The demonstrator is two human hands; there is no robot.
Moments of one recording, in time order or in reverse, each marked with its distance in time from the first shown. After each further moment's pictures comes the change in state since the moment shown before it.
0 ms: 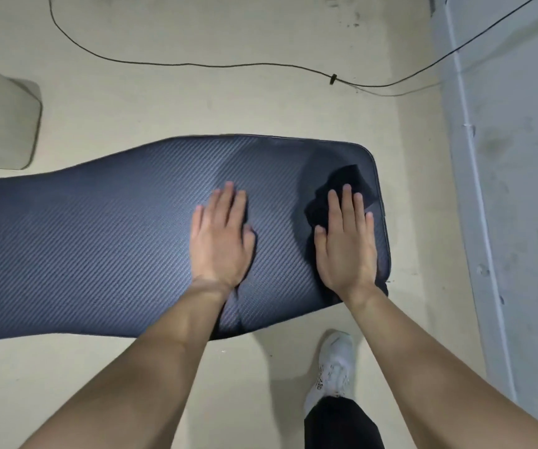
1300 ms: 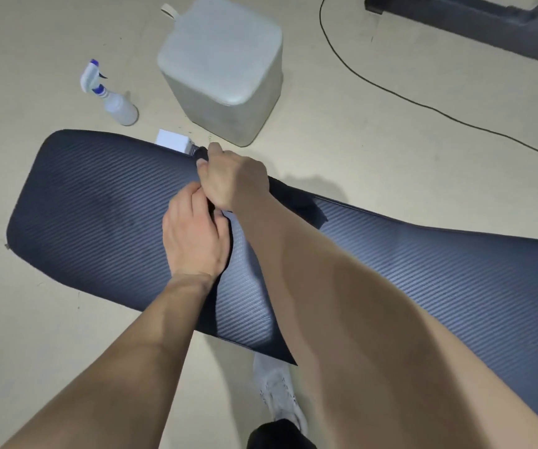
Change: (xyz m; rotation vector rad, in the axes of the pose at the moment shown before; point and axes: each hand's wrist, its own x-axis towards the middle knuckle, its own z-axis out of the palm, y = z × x) left_hand -0.045 -0.545 -0.149 -0.071 0.307 -0.602; right_hand 0.068 -0.756 0.064 0.132 -0.371 -0.648
